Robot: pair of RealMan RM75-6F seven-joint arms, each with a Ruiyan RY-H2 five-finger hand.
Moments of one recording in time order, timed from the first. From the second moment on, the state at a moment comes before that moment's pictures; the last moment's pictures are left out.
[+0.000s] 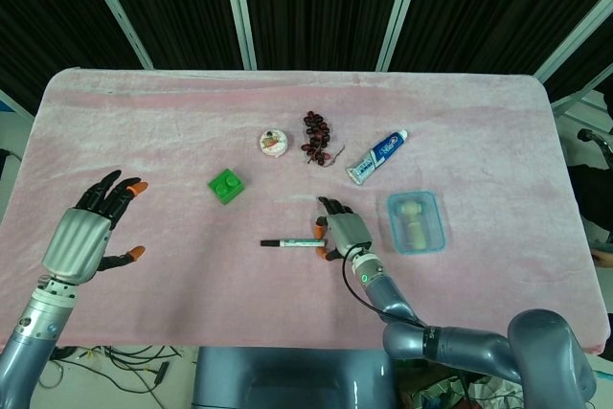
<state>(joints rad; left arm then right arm) -0.34 -1.13 -0.09 -1.81 1.55 1.39 0.18 0.89 -1.80 0.20 -1.34 -0.70 0.83 -0.36</state>
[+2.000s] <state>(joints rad) -0.48 -1.17 -0.14 -1.82 1.52 1.18 0.03 0.74 -1.31 0.32 -1.78 -0.87 0.74 -0.03</state>
